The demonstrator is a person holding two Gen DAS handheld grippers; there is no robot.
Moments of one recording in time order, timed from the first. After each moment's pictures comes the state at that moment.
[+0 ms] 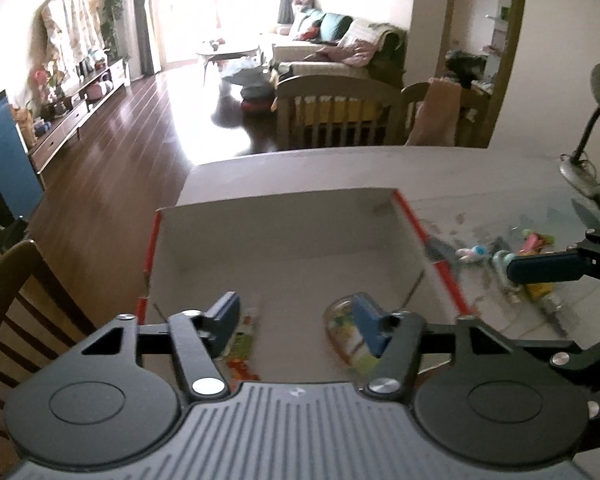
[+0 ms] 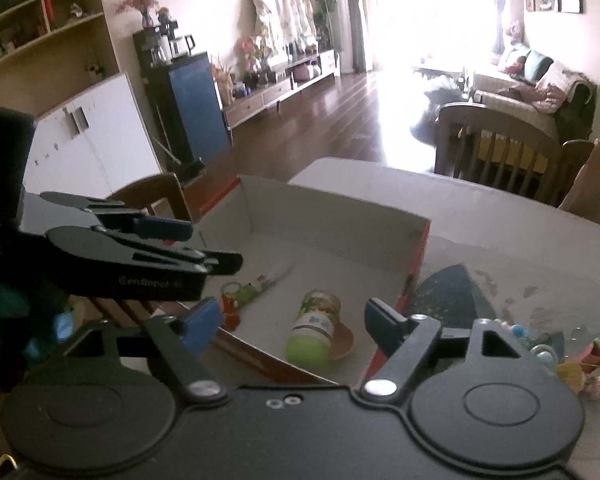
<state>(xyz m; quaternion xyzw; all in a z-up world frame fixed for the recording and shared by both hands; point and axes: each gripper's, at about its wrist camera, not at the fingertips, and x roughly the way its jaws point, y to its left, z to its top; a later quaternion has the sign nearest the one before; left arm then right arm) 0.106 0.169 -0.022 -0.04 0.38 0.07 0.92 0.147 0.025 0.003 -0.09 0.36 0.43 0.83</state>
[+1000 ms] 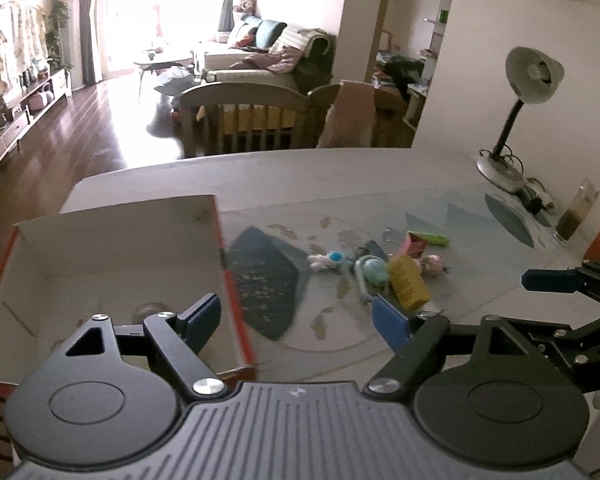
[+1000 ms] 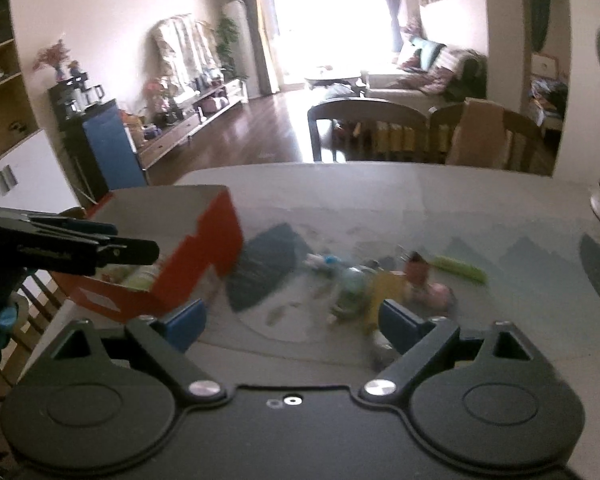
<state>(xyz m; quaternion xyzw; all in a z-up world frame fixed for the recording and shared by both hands) 0.138 0.016 -0.031 -0.06 0.37 -0.01 0.93 0.167 -0.175 -0.024 -0.03 0.35 0.31 0.88</state>
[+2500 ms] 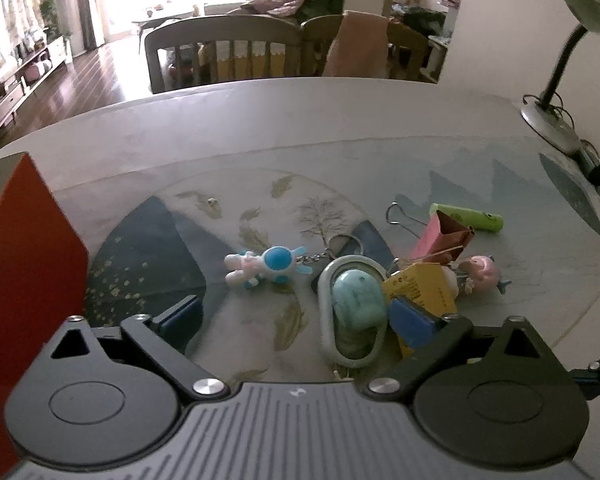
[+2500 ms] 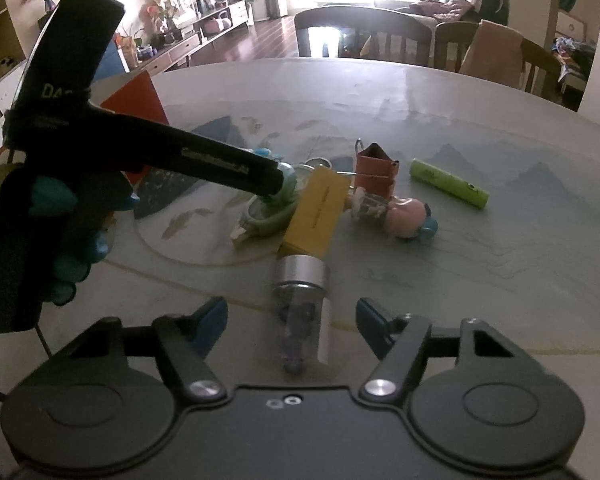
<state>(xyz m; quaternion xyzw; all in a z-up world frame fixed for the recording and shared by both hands) 0.297 -0.073 -0.163 -0.05 0.43 0.01 0.90 0.252 -0.203 -0.134 -0.09 0.45 0.32 0.83</state>
